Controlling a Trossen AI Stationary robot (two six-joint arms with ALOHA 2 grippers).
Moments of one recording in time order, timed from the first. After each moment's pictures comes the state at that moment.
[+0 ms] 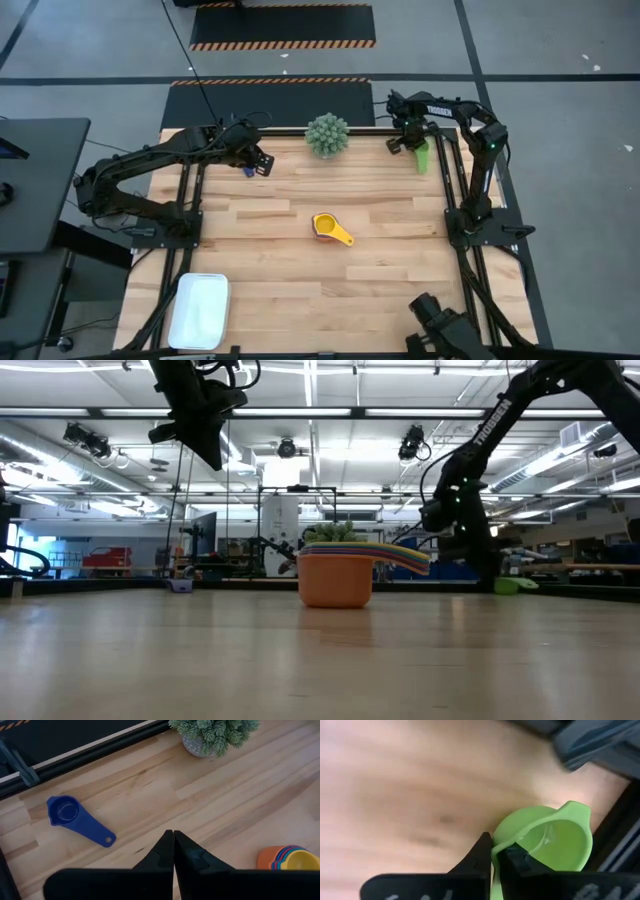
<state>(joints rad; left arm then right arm) 0.41 1.25 1.19 -0.93 -0.26 -0.61 -1.04 1.95 1.29 -1.01 0.16 0.22</state>
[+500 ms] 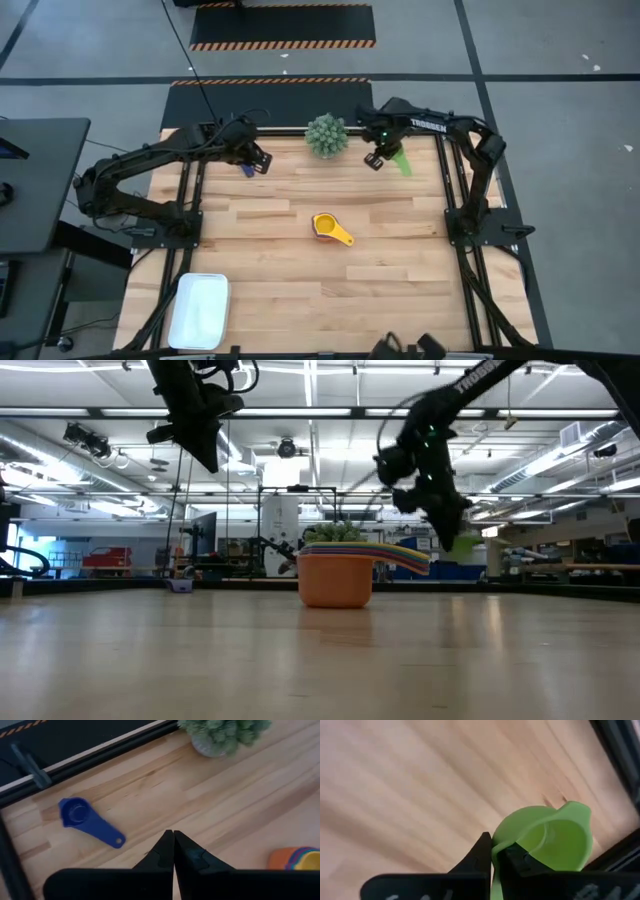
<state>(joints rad) 0.45 1.25 1.19 -0.94 -0.27 -0.56 -0.66 1.85 1.47 -1.23 0.11 0.14</state>
